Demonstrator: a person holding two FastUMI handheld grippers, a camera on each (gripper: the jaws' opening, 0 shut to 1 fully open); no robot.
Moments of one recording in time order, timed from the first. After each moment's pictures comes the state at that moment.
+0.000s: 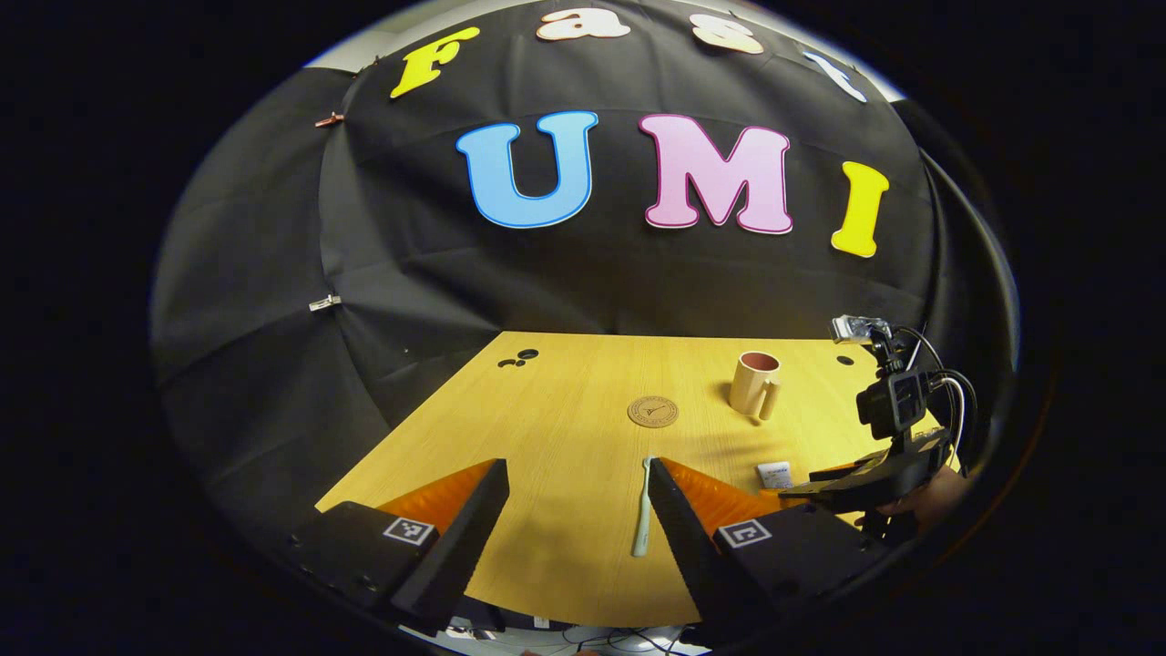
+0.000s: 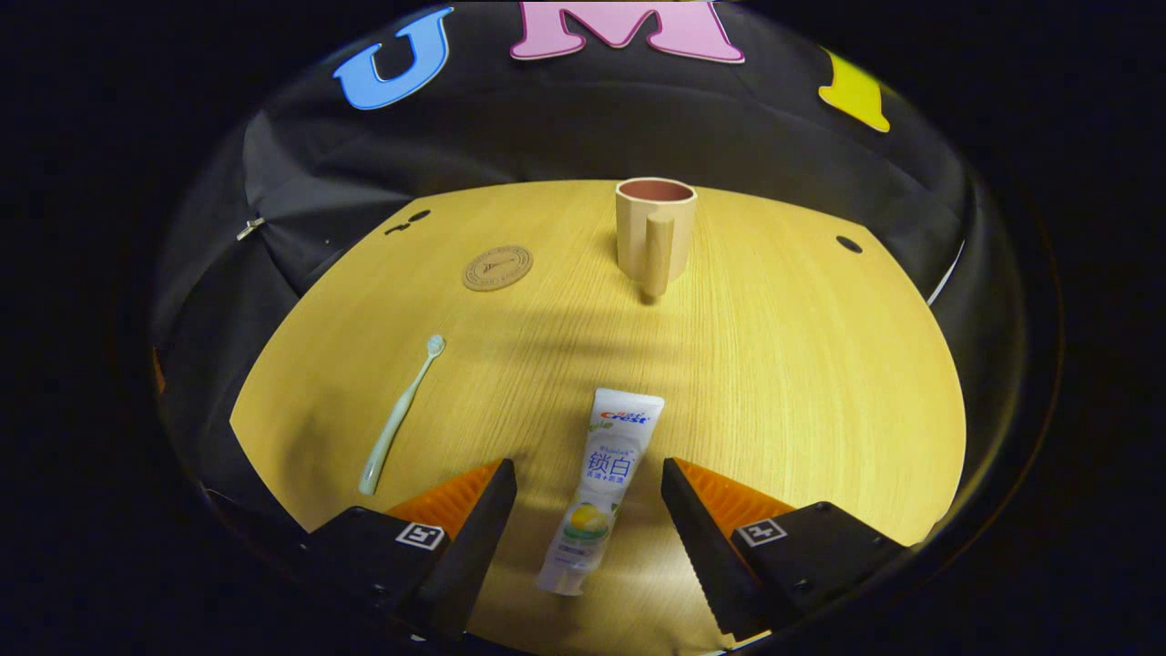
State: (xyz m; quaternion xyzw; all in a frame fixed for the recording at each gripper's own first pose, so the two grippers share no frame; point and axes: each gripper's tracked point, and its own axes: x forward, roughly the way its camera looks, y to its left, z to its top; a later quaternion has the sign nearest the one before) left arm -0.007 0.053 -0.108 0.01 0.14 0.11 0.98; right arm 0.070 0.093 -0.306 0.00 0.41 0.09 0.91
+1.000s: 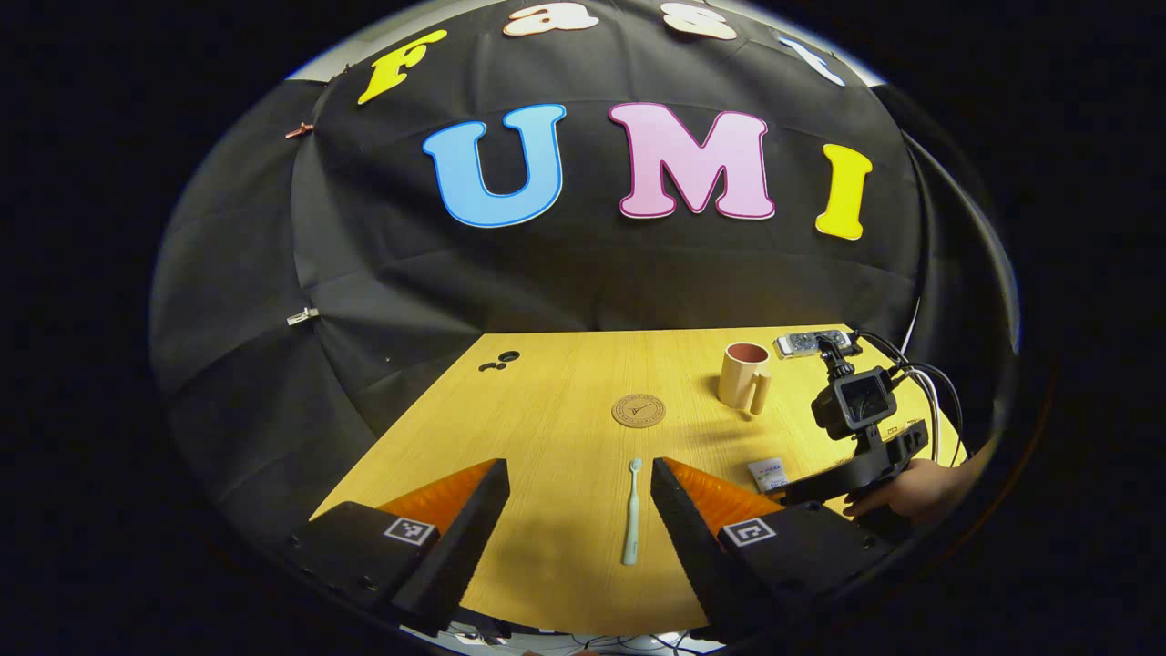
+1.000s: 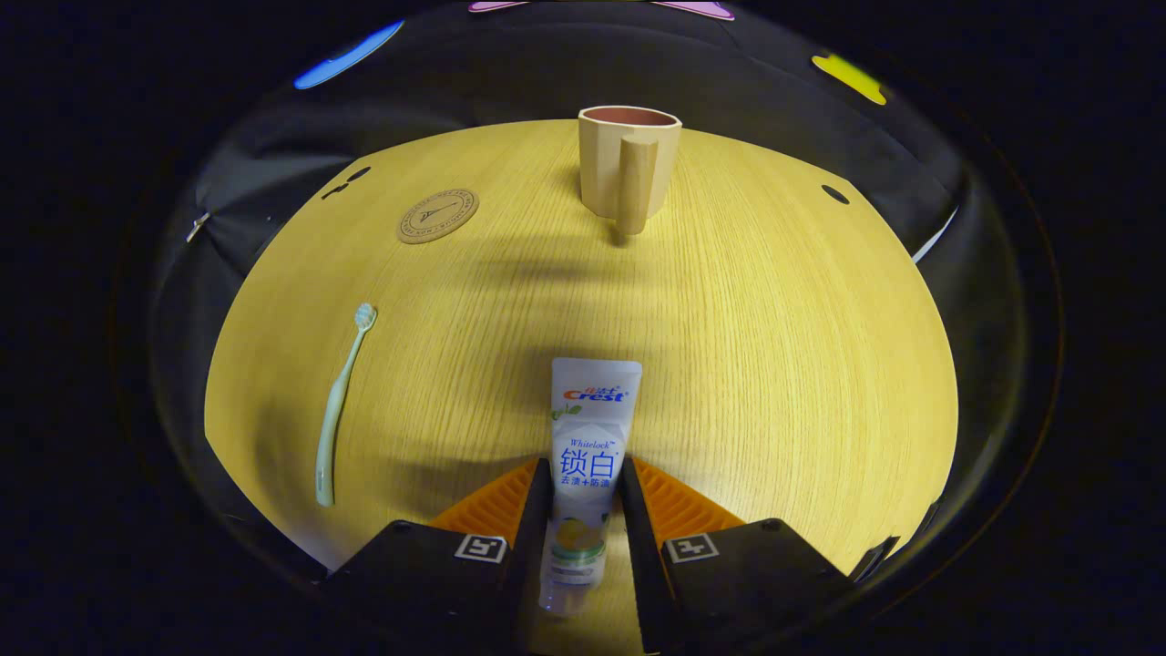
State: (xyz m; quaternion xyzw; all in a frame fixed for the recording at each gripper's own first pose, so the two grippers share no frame) left arm 0.021 0.040 -0.112 0.03 0.15 0.09 0.98; right arm 0.075 0.082 -0.340 -0.02 0.49 0.03 0.87
